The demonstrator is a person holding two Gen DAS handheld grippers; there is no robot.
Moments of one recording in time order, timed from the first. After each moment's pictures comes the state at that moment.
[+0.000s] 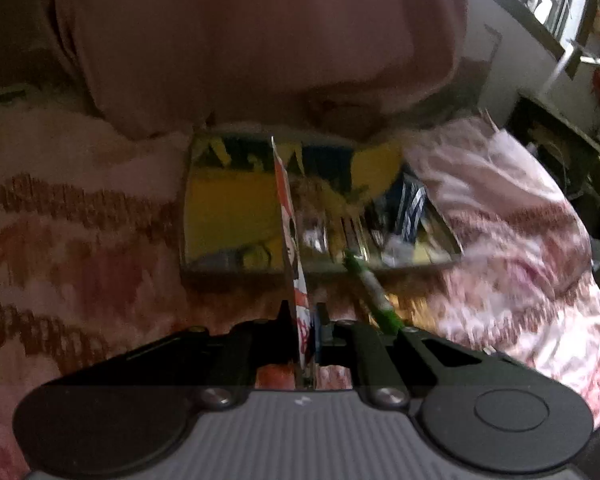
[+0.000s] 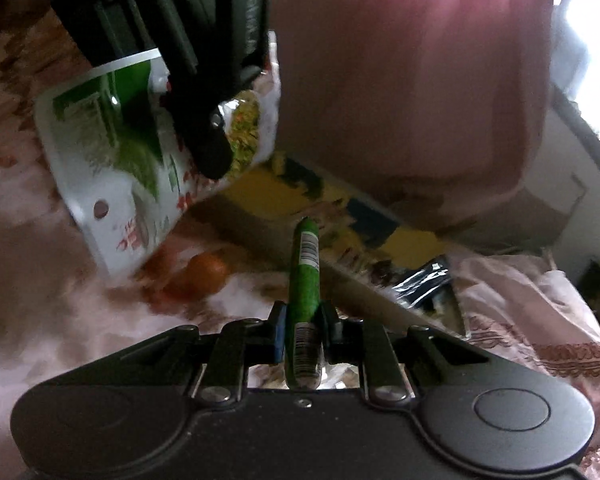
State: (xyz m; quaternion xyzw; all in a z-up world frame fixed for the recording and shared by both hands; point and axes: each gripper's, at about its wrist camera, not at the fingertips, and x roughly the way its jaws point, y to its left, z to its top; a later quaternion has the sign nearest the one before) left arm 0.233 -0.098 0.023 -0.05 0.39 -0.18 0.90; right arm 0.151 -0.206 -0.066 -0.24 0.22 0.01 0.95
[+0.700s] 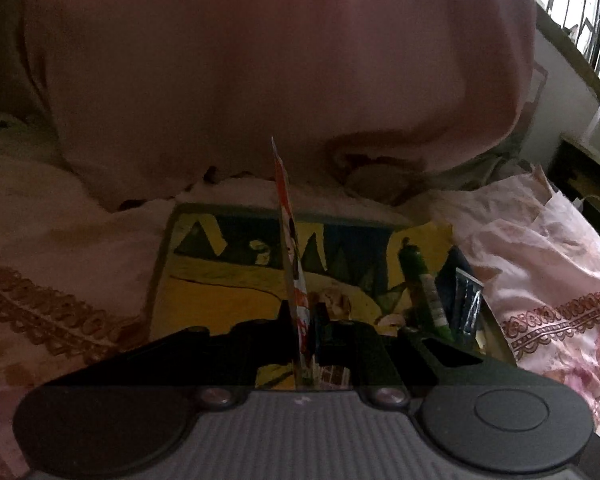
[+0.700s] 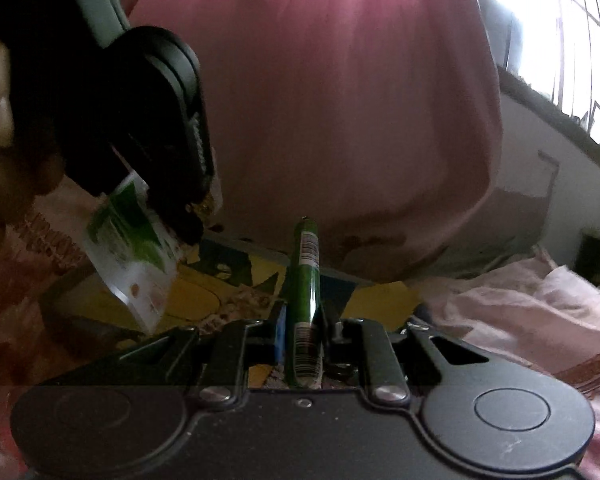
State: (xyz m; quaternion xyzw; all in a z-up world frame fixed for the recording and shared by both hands) left arm 0.370 -0.142 0.003 -0.07 0.35 -0.15 0.92; right arm 0.265 -0.252 -0.055 -0.13 0.15 -0.01 0.98
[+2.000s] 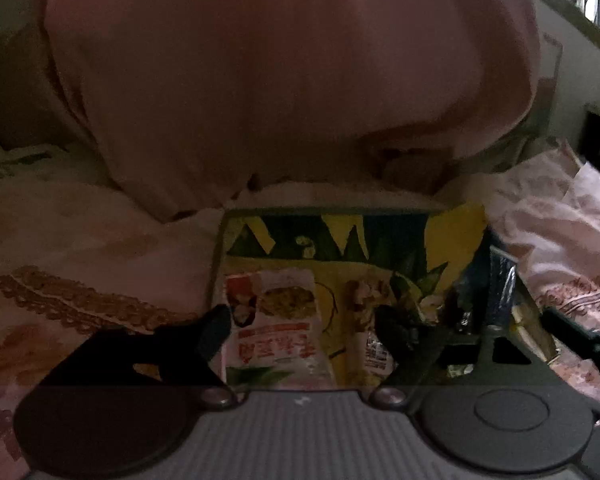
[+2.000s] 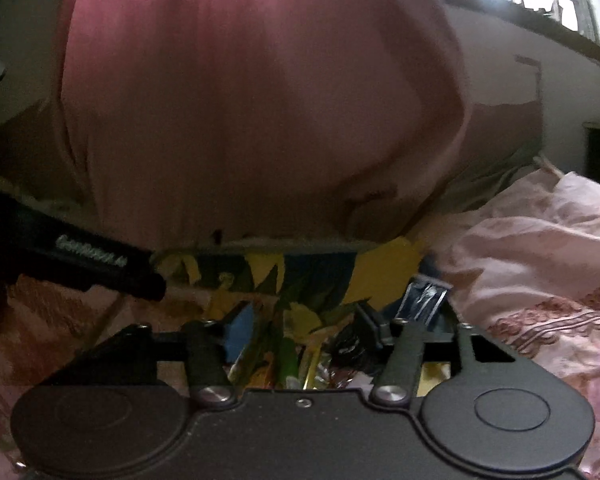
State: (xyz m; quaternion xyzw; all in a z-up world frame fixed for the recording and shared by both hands) left arm 0.330 -0.140 0.023 -0.01 0.34 -0.08 0.94; right arm 0.259 -0.300 -0.009 0.03 0.19 -0.01 0.98
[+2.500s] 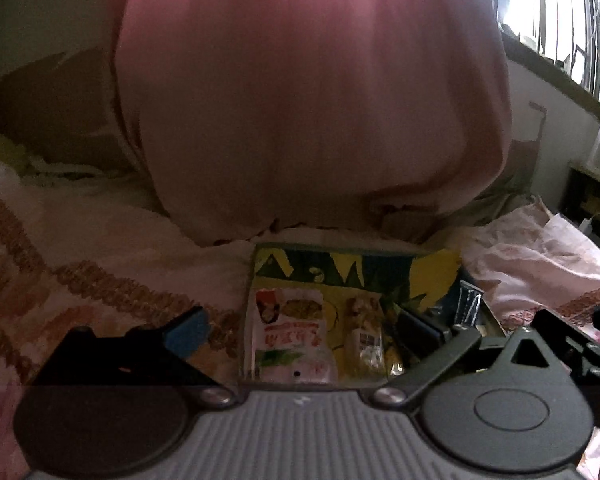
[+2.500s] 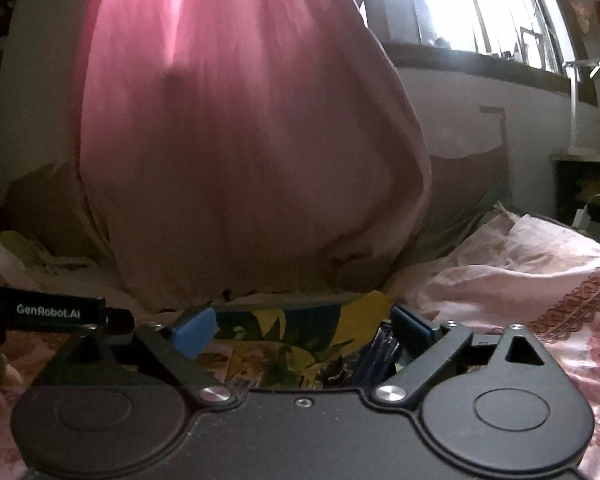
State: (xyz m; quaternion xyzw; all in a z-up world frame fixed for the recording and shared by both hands) left arm 0.226 -0.102 0.058 -0.05 0.26 -0.06 0.96; right arm 0.158 -0.300 0.050 0.04 0.13 -0.02 0.99
